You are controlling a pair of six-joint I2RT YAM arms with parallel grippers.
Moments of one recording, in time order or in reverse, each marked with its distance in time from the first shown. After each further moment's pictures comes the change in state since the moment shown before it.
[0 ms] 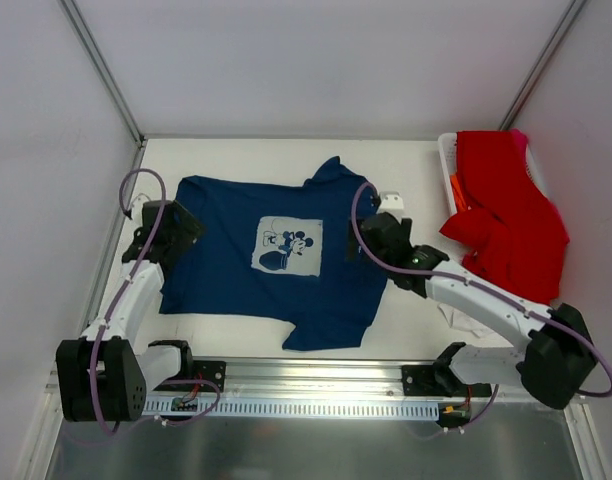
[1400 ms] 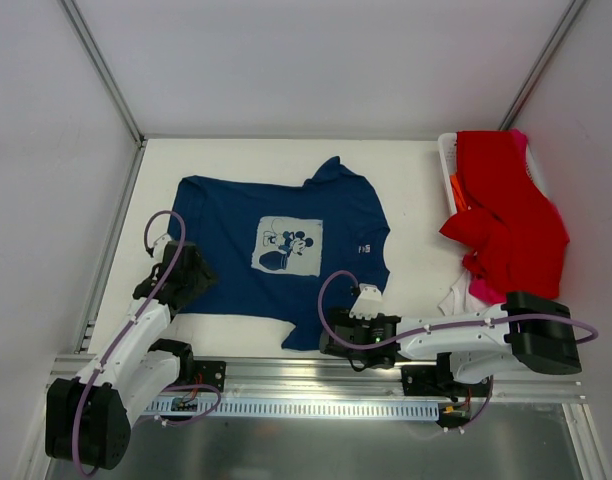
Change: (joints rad) left arm -0.193 -0.255 -0.292 -0.177 -0.006 -0.072; right arm 0.708 0.071 -0.241 -0.262 0.077 0.991
